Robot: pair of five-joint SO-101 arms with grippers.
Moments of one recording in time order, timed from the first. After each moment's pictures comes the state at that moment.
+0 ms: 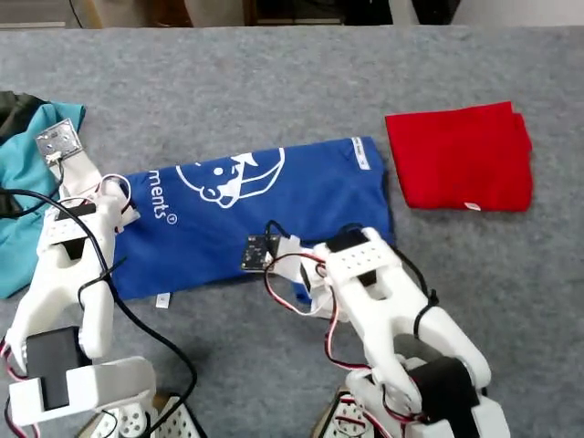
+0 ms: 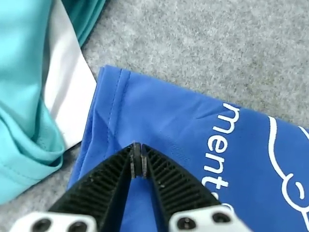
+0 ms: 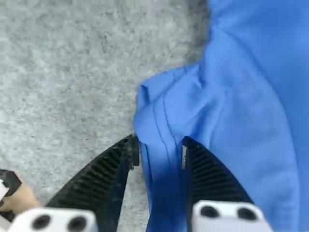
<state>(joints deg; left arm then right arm) -17.9 -9.1 46.4 24.4 5.3 -24.1 -14.7 58.2 57.8 49.5</state>
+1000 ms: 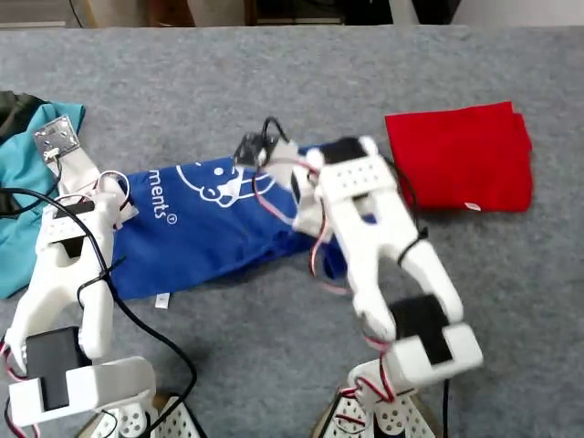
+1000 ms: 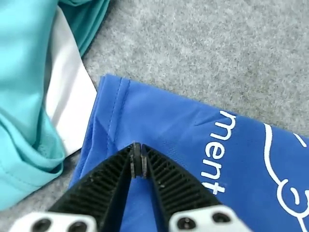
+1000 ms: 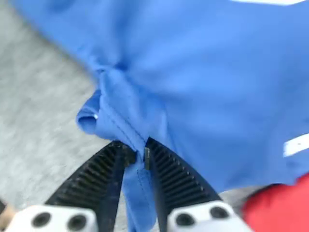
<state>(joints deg) -18.0 -9.1 45.2 24.4 5.3 -19.3 6.6 10.5 76.4 40.1</state>
